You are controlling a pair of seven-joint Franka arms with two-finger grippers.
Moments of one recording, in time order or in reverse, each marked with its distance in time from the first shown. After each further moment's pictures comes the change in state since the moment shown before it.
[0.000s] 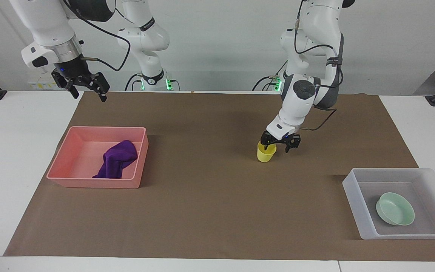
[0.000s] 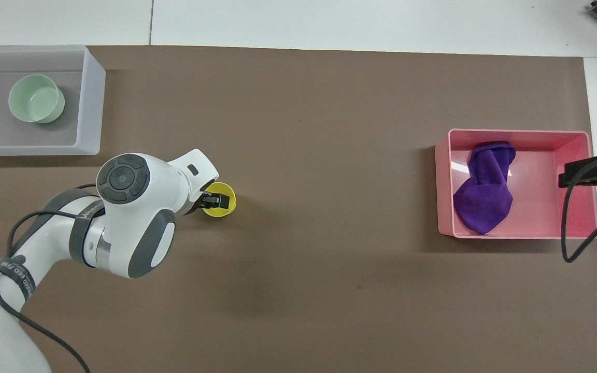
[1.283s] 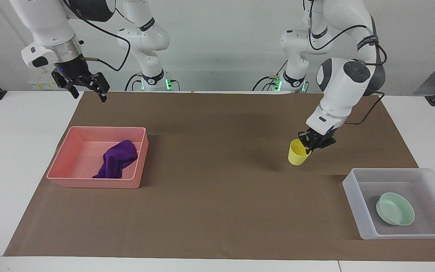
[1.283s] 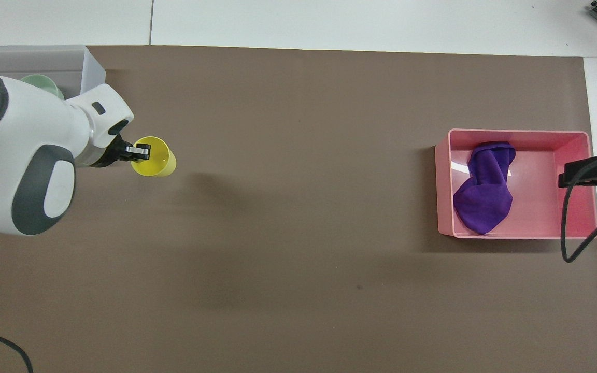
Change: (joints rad) left arm 0.190 -0.022 0.034 0.296 0.004 -0.259 0.200; right arm 0.000 0.000 0.000 -0.001 0.000 0.000 0.000
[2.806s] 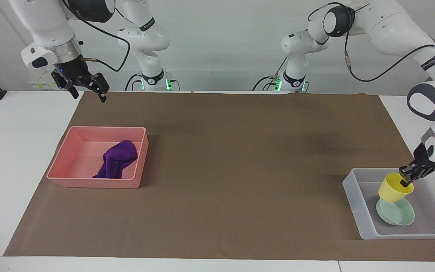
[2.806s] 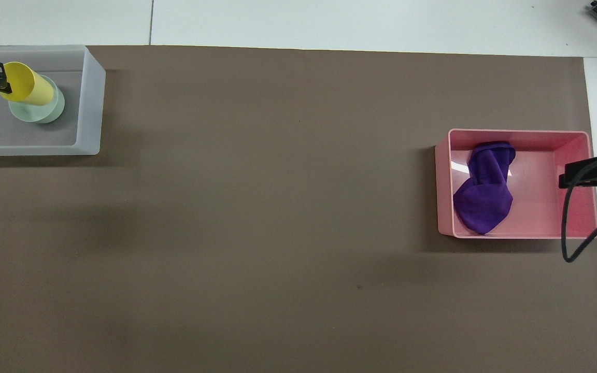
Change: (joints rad) left arm 0.365 0.413 -0.008 0.572 0.004 -0.061 0.031; right arm -0.002 0.000 -0.002 -0.004 0.000 0.000 0.000
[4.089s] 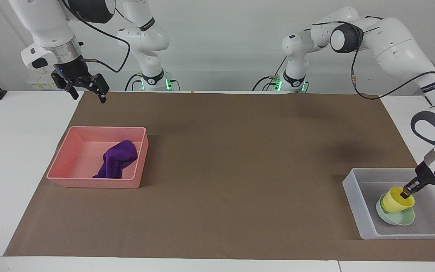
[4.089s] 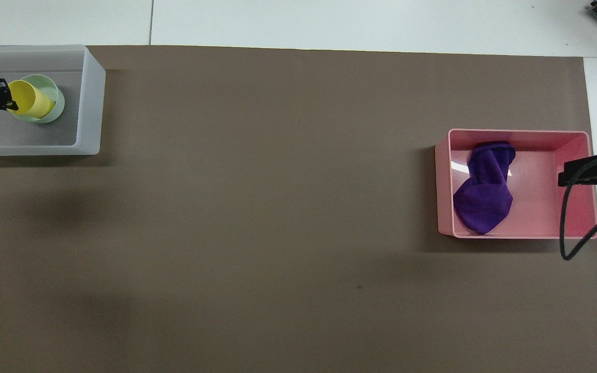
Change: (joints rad) left arm 0.077 0.146 0.008 0.022 -0.068 0.068 -0.099; right arm 0.000 0.000 0.000 -0.006 0.000 0.015 0.000
